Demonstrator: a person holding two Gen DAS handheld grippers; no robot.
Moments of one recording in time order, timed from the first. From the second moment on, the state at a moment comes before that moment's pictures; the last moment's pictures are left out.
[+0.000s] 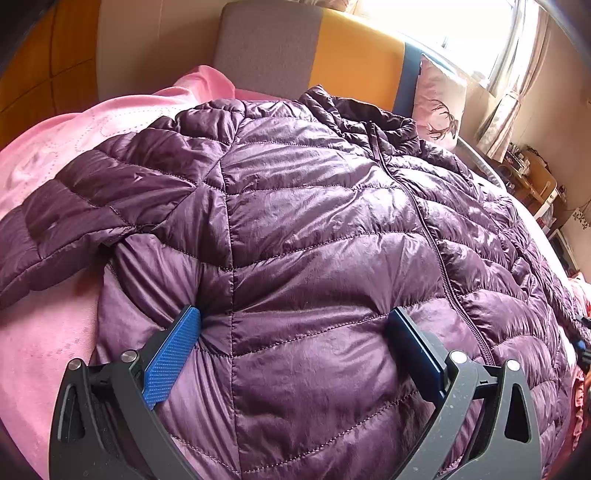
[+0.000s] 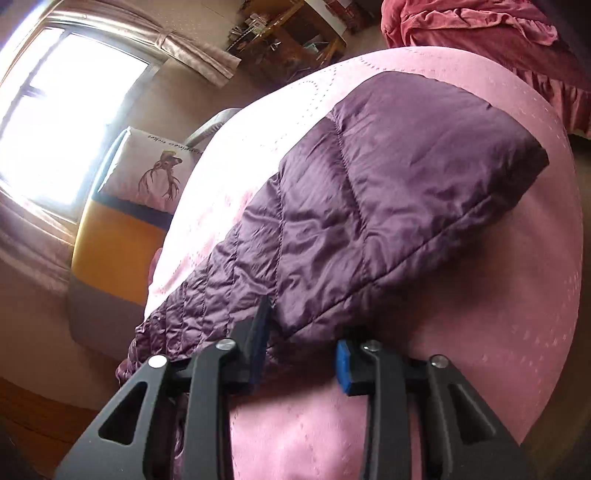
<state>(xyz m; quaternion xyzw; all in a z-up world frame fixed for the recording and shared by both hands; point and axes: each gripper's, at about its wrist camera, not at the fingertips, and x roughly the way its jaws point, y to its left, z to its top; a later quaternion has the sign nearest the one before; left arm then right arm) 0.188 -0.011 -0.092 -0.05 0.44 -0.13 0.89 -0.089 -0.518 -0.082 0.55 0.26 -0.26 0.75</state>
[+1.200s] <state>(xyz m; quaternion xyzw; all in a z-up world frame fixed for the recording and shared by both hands) 0.184 -0.012 -0.072 -0.03 0.44 -0.13 0.89 0.121 -0.141 -0.008 0.18 0.40 0.18 0.88</state>
